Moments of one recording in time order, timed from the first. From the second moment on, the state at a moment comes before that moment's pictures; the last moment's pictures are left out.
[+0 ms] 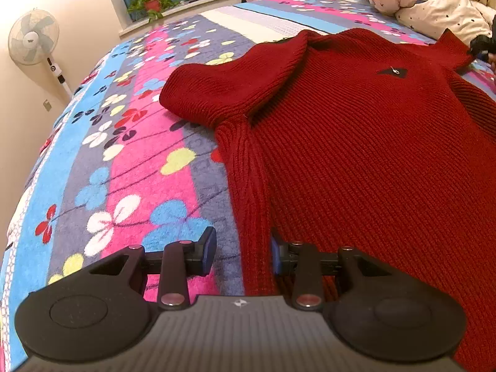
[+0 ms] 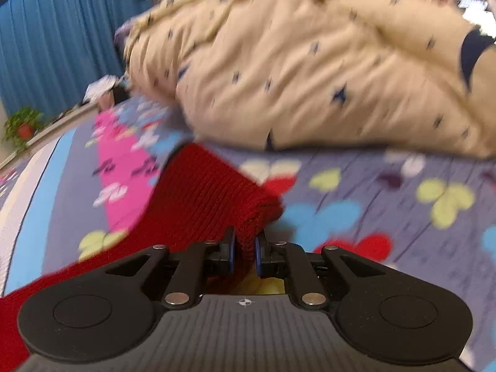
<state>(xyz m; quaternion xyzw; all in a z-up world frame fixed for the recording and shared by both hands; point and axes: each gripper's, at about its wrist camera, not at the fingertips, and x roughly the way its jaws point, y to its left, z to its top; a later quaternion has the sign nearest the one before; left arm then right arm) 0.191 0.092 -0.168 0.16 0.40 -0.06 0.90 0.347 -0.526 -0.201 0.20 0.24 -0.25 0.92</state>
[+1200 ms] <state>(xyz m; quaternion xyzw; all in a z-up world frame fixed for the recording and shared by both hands) 0.119 0.106 -0.145 0.08 0.47 -0.14 0.87 0.057 -0.384 -0.149 0.17 0.44 0.04 0.88</state>
